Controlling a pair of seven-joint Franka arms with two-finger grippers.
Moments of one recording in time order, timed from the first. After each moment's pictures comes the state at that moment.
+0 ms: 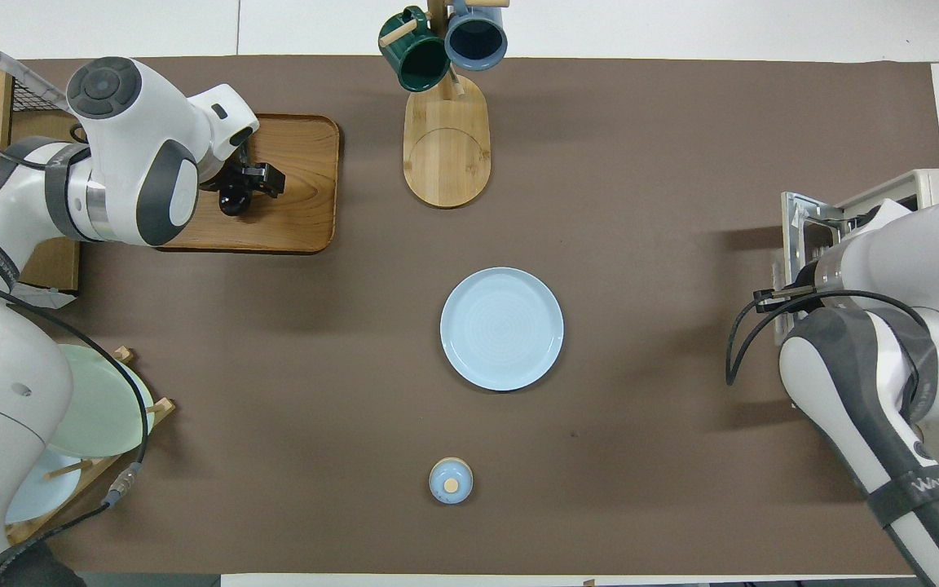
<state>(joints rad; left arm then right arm) -0.11 0.61 -0.10 -1.53 0.07 2.17 -0.04 -0.04 0.03 0.06 -2.23 -0.06 2.28 -0.02</state>
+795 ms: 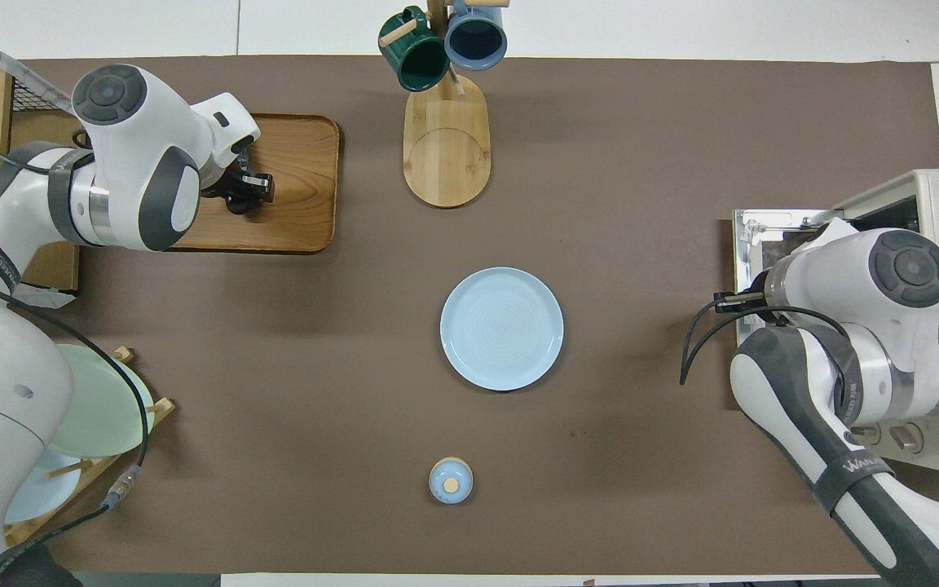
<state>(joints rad) -0.11 0.60 -0.10 -1.54 0.08 2.14 -0.03 -0.01 0.06 0.06 -2.26 -0.06 2.32 0.04</state>
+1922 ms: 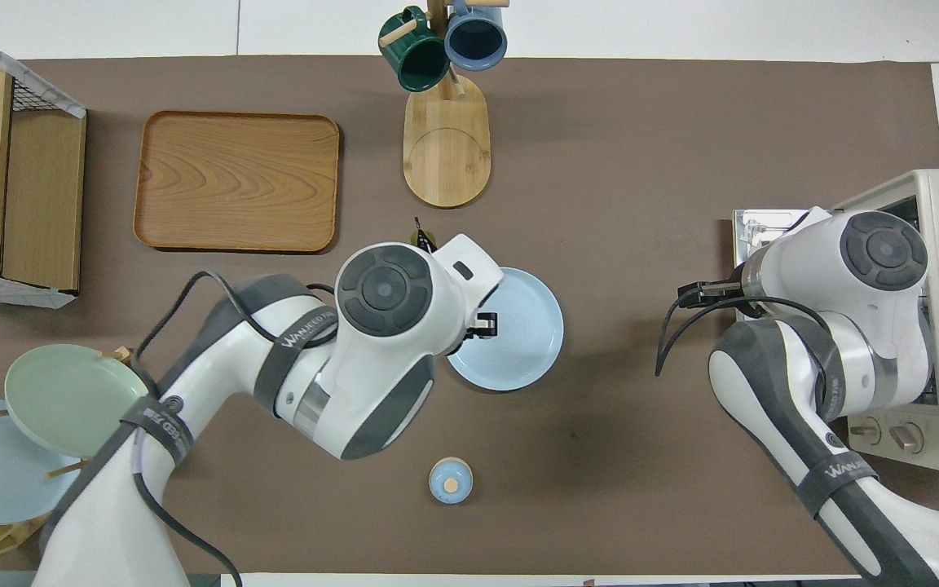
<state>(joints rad) -0.64 0.22 -0.12 -1.89 -0.08 2.17 -0.61 0.04 0.07 0.06 -2.22 -0.06 2.27 0.13</state>
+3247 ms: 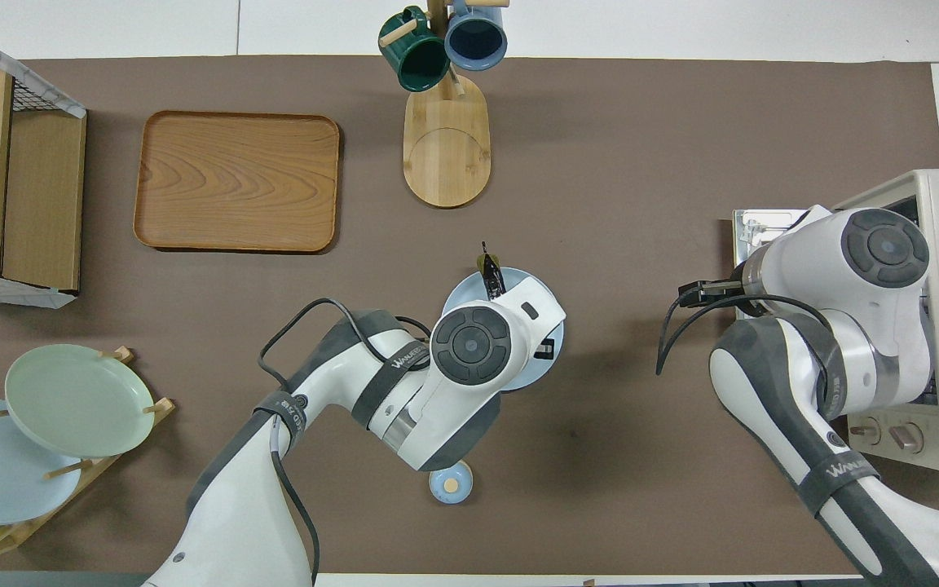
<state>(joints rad) -0.74 0.37 -0.11 -1.89 -0.08 2.40 -0.63 0.04 0.07 0.06 -2.21 -0.06 2.25 0.13</state>
